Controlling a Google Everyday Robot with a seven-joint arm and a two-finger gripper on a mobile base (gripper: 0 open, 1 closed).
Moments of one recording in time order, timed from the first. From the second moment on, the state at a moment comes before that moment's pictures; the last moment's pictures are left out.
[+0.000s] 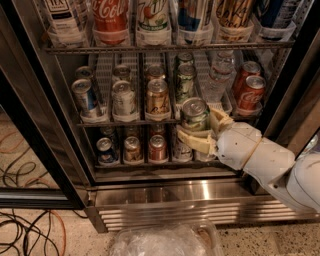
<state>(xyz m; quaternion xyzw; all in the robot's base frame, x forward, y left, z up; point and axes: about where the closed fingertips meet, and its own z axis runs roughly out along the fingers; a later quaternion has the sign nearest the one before) 0.512 -0.091 0.886 -0.35 0.59 0.21 0.70</state>
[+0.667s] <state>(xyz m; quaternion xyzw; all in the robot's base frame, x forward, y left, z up) 0.471 -0.094 0.890 -0.37 0.60 0.23 0.67</state>
